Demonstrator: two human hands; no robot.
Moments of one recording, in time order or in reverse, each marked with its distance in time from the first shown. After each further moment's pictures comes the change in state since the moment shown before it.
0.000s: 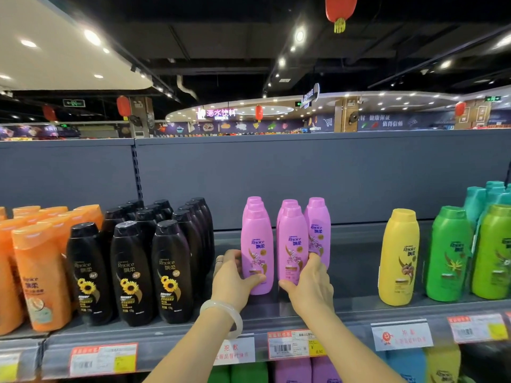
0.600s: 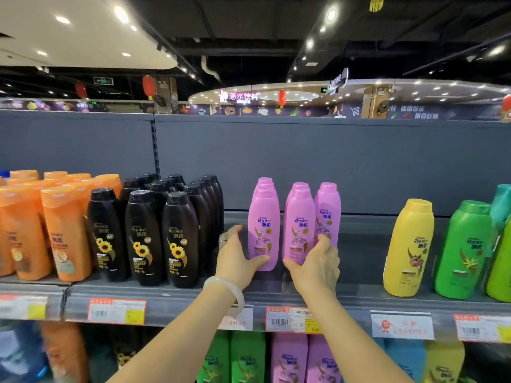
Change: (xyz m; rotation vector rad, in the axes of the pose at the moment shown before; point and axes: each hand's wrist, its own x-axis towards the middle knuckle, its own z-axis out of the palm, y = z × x) left_hand -0.007 -0.003 0.002 0.028 0.056 -0.006; right_hand 0.001 0.000 -0.005 0.018 0.052 -0.004
